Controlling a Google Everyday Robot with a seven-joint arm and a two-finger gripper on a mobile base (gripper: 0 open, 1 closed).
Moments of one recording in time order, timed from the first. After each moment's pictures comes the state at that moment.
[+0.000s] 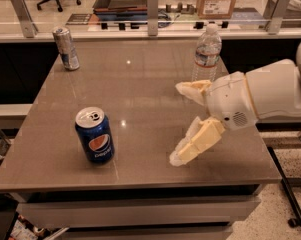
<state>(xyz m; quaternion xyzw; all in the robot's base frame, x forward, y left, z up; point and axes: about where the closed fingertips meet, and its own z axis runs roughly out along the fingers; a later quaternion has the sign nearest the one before) 0.432 -0.052 0.904 -0.58 0.67 0.28 0.38</state>
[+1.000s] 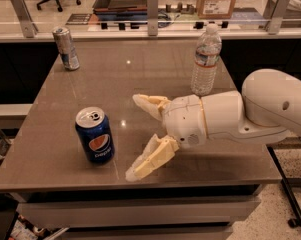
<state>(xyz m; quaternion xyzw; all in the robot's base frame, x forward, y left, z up) 0.414 0.038 0.887 -0.57 0.57 0.39 0.44</state>
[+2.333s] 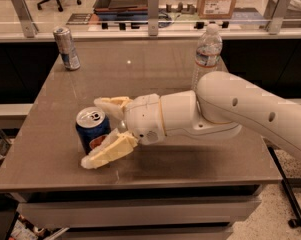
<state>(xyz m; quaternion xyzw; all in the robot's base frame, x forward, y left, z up) 0.426 0.115 0.882 -0.57 0.55 0.42 0.45</state>
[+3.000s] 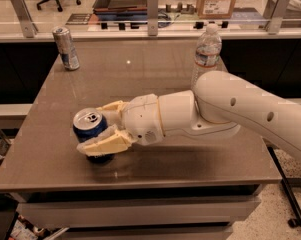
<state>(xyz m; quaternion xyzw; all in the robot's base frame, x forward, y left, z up) 0.423 0.118 0.884 -0.57 0.54 0.42 0.45</state>
